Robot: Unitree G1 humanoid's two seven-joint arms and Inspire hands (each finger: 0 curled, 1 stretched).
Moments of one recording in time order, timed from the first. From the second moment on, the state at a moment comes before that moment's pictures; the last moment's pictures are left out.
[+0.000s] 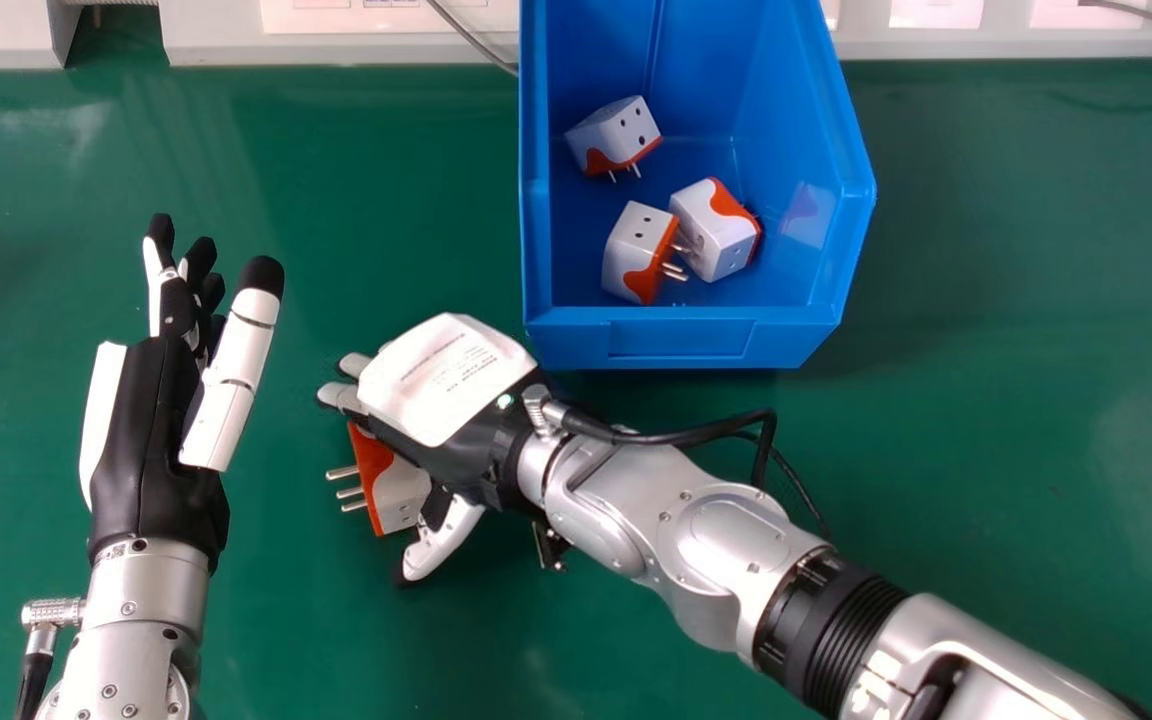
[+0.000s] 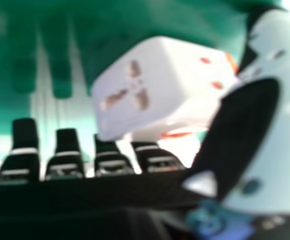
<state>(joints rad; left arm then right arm) 0.11 0.14 0.20 -0.05 -0.05 -0.08 -0.04 -0.77 0.05 0.87 0.80 -0.99 -0.04 0.05</state>
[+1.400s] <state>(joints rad) 0.12 0.14 0.20 -0.10 -0.04 -0.05 -0.04 -0.76 0.05 0.91 0.78 -1.00 -0.05 0.04</state>
